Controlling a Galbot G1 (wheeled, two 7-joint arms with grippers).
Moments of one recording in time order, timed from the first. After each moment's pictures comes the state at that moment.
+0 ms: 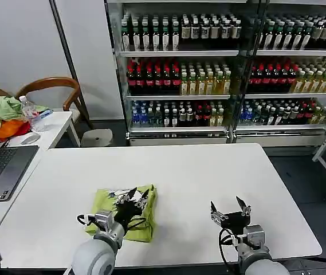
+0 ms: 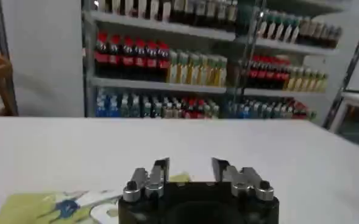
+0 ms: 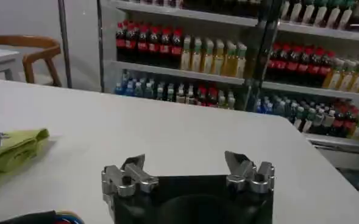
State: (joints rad) left arm 1.22 -1.17 -0.19 -2.05 -0.54 0.43 -0.24; right arm -1.43 1.13 0.35 2.20 0.32 -0.54 0.30
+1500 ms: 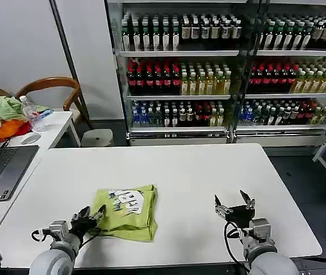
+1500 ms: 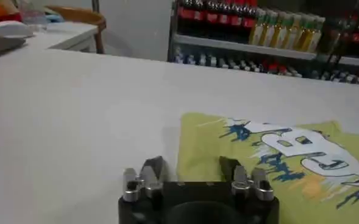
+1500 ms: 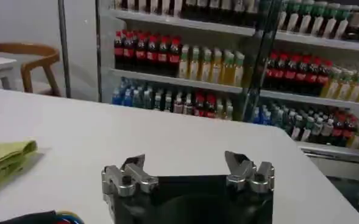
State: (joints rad) left arm 1.36 -1.08 -0.47 -1.89 -0.67 0.44 -0.20; right arm -1.40 1.09 0.38 2.19 0.36 -0.52 0.28
